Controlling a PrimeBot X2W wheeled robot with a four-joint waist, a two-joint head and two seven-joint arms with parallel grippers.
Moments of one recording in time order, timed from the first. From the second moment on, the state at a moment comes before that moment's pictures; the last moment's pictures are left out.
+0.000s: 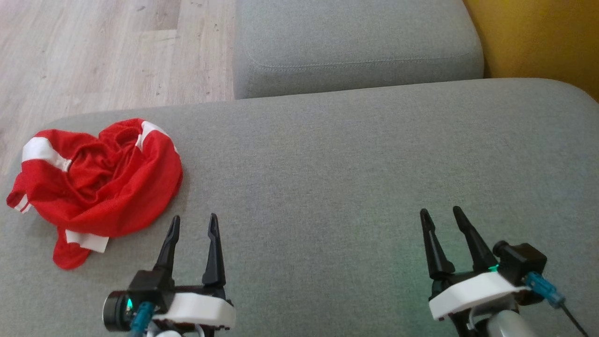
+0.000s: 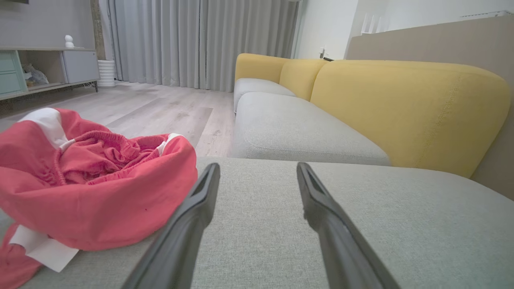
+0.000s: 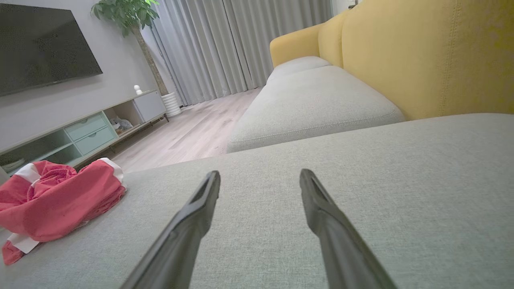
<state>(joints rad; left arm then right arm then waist) -0.01 0.13 -0.36 0.14 -0.36 0.19 -0.18 0.01 -0.05 0.16 0.26 0.29 0.13 -0.18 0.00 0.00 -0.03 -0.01</state>
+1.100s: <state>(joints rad) -0.03 0.09 -0.34 0.26 -0.10 0.25 -0.25 -0.03 -0.05 0.11 0.33 0.00 0.13 -0.25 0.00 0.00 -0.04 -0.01</state>
